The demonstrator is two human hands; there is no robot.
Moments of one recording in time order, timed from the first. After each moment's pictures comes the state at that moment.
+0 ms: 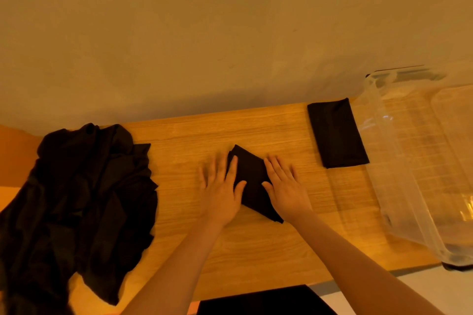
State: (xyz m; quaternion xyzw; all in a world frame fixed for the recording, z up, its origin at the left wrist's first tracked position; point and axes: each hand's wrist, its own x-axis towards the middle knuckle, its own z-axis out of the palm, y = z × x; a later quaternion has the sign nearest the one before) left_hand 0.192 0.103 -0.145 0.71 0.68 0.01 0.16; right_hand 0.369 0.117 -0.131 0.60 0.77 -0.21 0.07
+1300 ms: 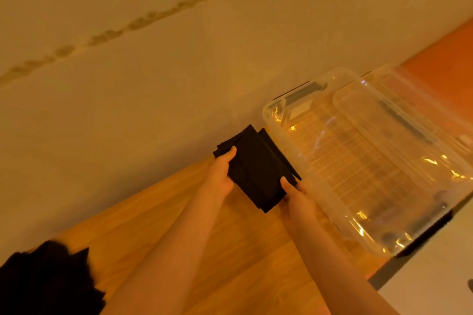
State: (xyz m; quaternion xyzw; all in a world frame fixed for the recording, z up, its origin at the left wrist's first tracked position) left_hand 0.358 0.254 -0.049 0.14 0.55 0.31 0.76; right_hand 0.469 0.143 -0.080 0.53 -0.13 -0.56 -0.63
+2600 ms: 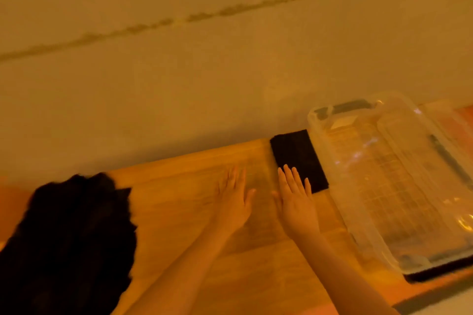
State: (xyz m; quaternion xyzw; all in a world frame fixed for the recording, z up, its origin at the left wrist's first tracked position) left_hand 0.279 0.151 -0.079 0.73 0.64 -0.03 0.25; right_hand 0.434 0.123 -0.079 0.70 0.69 -0.17 -0.05
